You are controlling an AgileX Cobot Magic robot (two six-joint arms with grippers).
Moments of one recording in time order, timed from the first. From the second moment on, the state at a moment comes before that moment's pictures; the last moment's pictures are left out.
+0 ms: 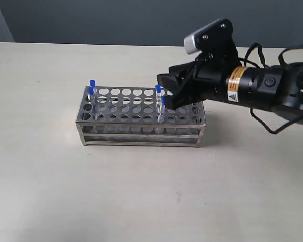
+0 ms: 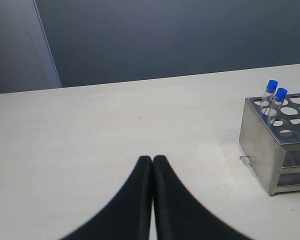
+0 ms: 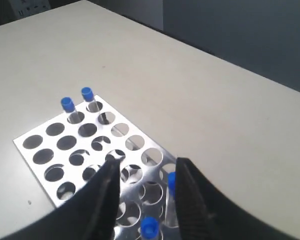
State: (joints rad) left arm 0.10 0.01 0.00 0.00 0.23 0.06; right arm 0.58 1.63 -0.74 -0.78 -0.55 0.61
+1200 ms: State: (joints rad) left arm 0.10 0.01 0.00 0.00 0.23 0.06; right arm 0.57 1.89 -0.69 -0.53 -0.77 0.45
